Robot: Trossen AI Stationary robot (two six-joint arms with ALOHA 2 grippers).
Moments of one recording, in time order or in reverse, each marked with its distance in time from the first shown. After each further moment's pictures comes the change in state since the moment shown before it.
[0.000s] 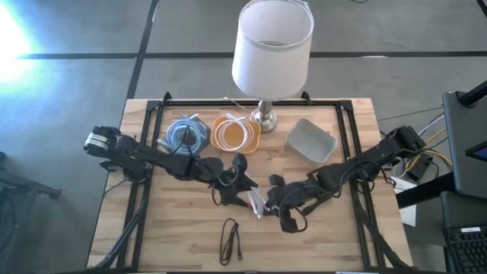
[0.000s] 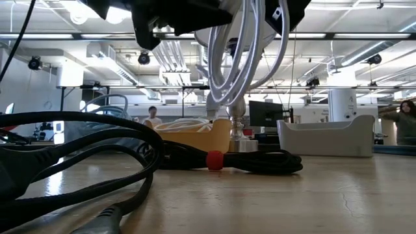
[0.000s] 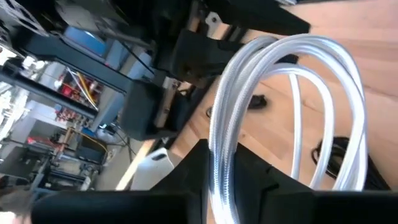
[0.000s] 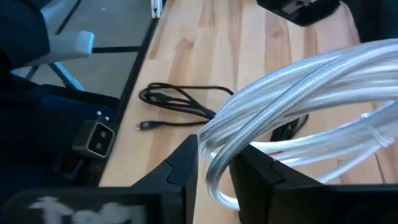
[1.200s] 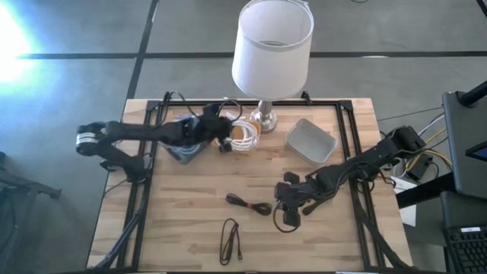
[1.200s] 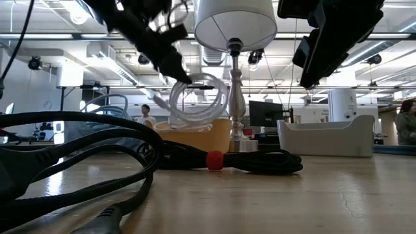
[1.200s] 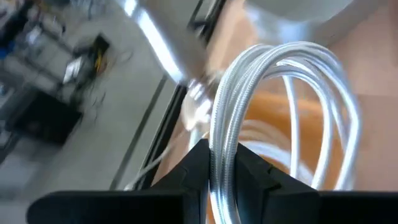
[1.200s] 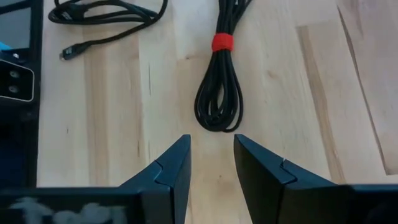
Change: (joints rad) left arm 0.437 -0.132 -0.001 -0.378 -0.362 -0.590; right arm 0.002 0.001 -0.094 -0.237 0.032 0.238
